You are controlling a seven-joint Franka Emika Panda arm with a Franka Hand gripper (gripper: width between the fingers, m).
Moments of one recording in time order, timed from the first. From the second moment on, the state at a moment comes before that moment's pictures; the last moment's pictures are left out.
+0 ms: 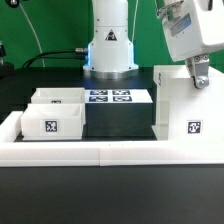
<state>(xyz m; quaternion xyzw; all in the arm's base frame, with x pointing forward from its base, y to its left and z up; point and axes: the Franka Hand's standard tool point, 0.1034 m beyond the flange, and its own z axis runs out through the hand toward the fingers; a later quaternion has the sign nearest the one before) 0.626 0.099 0.106 -0.69 0.71 -0.03 0.16</state>
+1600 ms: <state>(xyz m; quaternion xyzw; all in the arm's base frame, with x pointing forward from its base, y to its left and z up) 0.647 0.099 0.110 -0.71 0.68 -0.05 0.16</state>
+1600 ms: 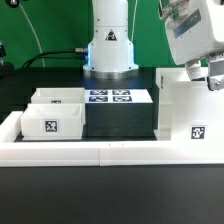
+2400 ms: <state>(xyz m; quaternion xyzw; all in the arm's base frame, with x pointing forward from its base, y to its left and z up) 0.618 0.091 0.140 -0.82 0.54 -0.07 0.16</state>
